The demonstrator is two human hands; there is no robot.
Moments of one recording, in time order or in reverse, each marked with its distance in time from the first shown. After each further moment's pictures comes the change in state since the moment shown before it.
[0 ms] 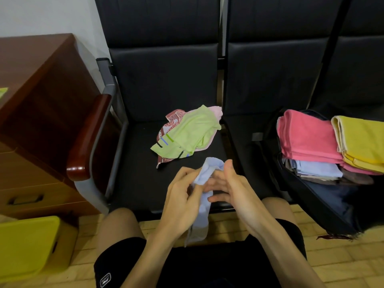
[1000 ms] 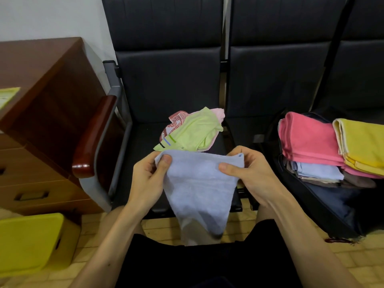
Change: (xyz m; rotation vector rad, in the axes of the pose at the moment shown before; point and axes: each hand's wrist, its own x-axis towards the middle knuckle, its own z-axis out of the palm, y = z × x) left_hand 0.020 0.002 -0.055 -0.132 0.172 -0.017; right_hand 0.023 -0.018 -0.037 -0.021 0.007 -0.212
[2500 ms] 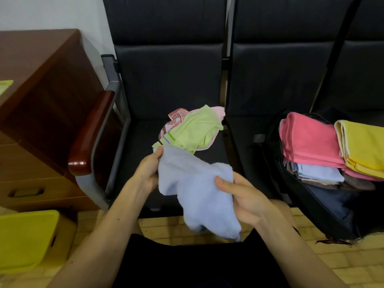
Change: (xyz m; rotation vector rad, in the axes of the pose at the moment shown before) left_hand 0.056 -0.026 0.010 -0.566 0.056 -0.920; right_hand -0.011 0.024 0.023 0.472 -0.212 0.429
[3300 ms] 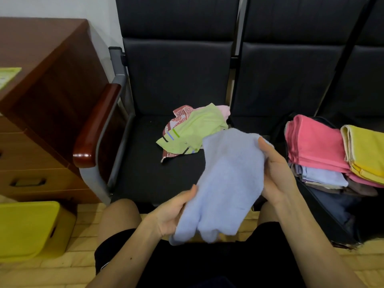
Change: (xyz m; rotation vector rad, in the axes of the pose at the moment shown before) left_hand -0.034 -0.083 -0.021 0.093 -0.412 -0.271; right_hand 0.007 -0.042 -0.004 0.278 0.328 -0.258
